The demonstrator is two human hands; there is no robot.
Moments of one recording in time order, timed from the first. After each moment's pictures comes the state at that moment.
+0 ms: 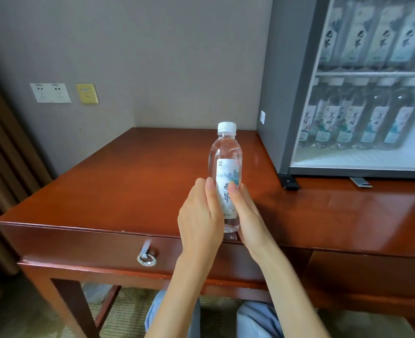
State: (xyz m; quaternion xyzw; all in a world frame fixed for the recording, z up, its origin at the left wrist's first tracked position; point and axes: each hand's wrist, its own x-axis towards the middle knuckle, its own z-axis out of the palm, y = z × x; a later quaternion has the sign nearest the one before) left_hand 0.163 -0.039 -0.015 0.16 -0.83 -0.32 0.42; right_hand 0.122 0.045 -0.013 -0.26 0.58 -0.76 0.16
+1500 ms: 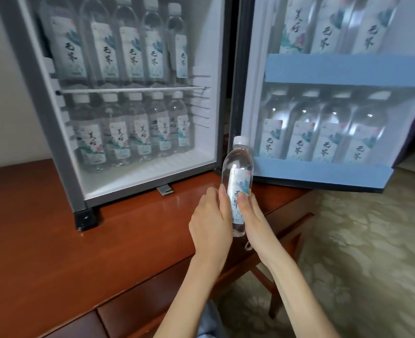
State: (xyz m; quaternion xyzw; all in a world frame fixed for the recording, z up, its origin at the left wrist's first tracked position) left_hand 0.049 0.289 -0.008 -0.12 -0.84 -0.46 0.25; right_hand 0.069 0.382 -0.013 -0.04 0.69 -0.71 -0.12
